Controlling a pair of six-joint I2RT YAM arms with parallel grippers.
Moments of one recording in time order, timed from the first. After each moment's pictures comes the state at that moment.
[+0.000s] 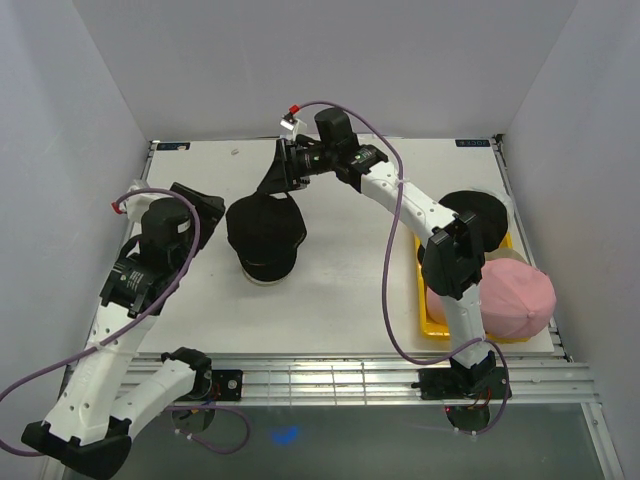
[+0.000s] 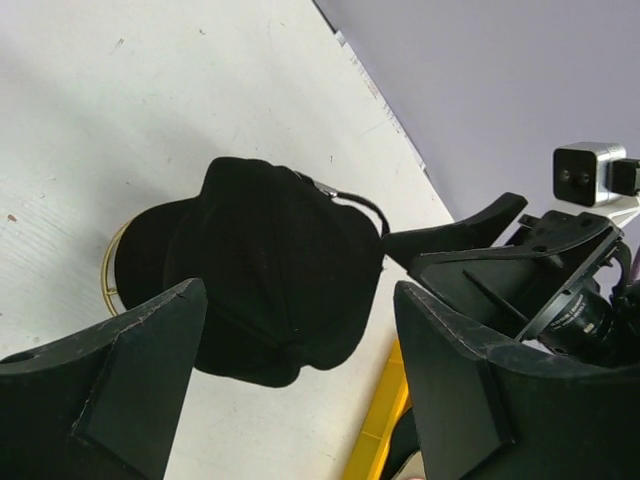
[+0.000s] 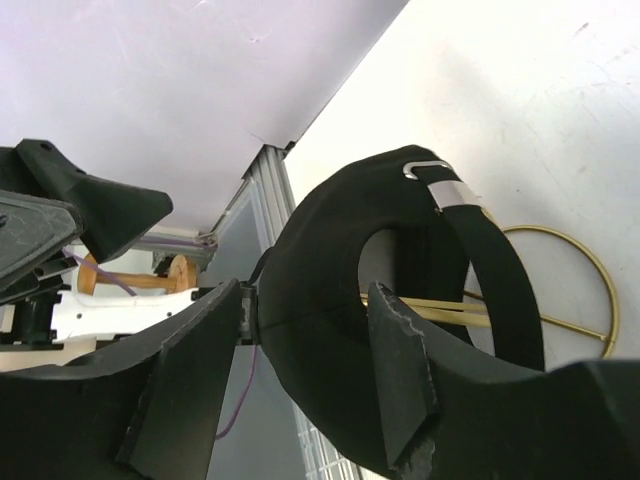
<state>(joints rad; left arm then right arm) -0.39 0.85 1.16 -0.75 -0.45 -1.09 0.68 2.12 2.04 -0.32 -0.87 0.61</state>
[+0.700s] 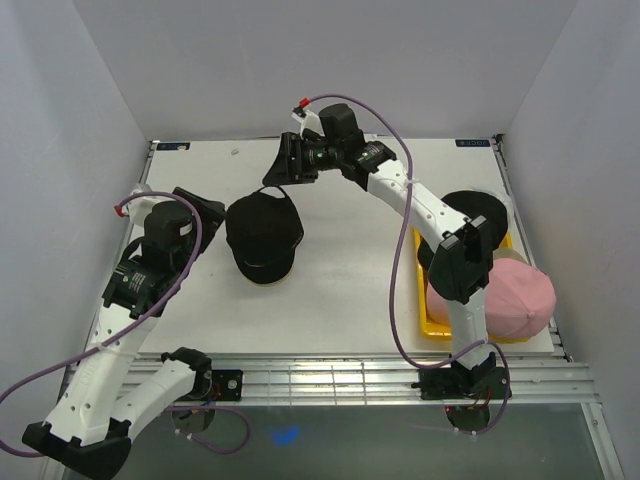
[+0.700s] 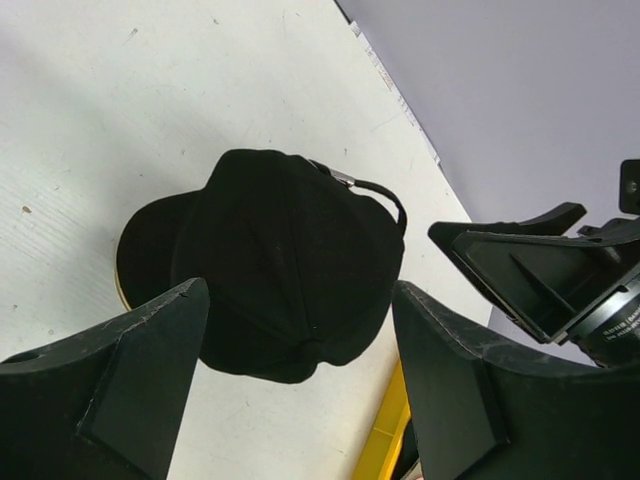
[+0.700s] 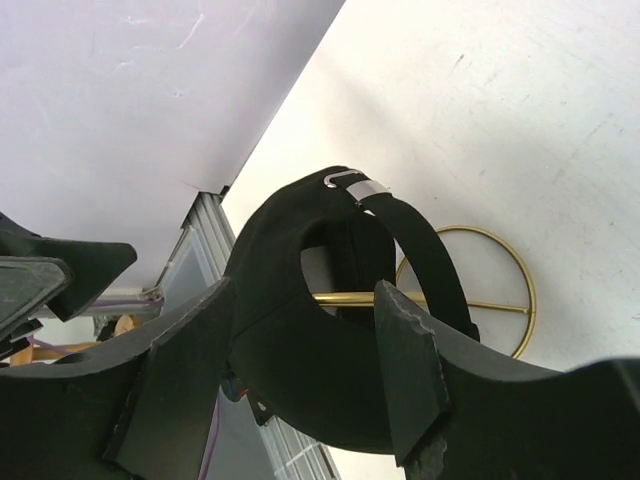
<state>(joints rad) -0.39 0.83 1.12 -0.76 -0.45 -1.09 0.68 2.06 2.04 -0.42 -0.64 0.57</state>
